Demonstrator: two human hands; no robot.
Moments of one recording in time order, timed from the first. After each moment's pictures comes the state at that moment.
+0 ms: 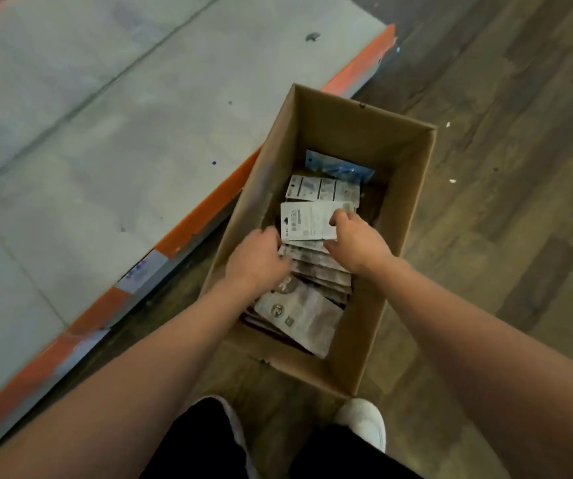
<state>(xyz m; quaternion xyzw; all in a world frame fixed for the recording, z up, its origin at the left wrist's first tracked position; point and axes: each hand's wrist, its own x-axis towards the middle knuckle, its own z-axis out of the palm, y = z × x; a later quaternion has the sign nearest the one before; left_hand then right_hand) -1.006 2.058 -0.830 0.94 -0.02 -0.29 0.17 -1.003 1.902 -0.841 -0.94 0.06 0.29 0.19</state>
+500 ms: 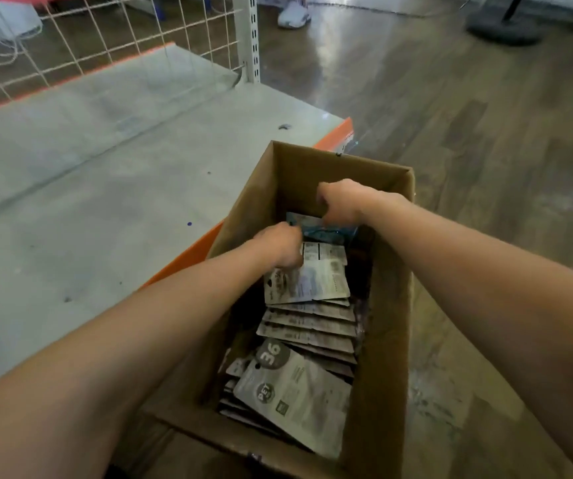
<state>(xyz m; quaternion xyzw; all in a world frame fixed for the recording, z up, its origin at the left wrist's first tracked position) -0.905 2.004 -0.903 0.95 -0.23 -0.21 0.02 -0.916 1.878 -0.834 -0.98 0.00 0.20 0.08</state>
